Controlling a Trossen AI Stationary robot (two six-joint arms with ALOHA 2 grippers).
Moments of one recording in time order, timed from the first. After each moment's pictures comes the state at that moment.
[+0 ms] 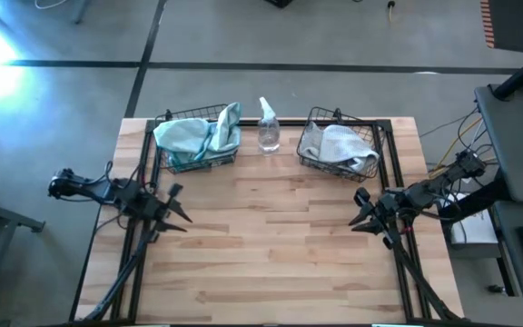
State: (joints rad) left arm -0.26 0.00 0.08 -0.13 0.19 0.20; right arm 0.51 0.11 0.01 0.18 0.11 0.23
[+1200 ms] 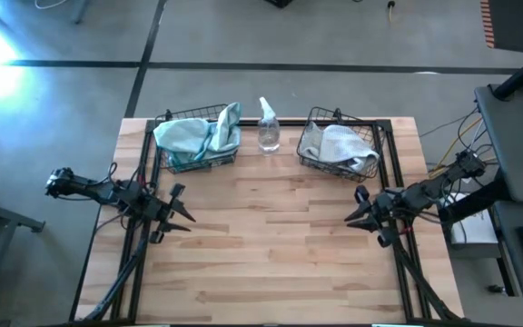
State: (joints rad) left arm -0.26 0.04 0.02 0.02 0.16 0.25; right arm 0.51 0.11 0.01 0.11 0.21 0.23
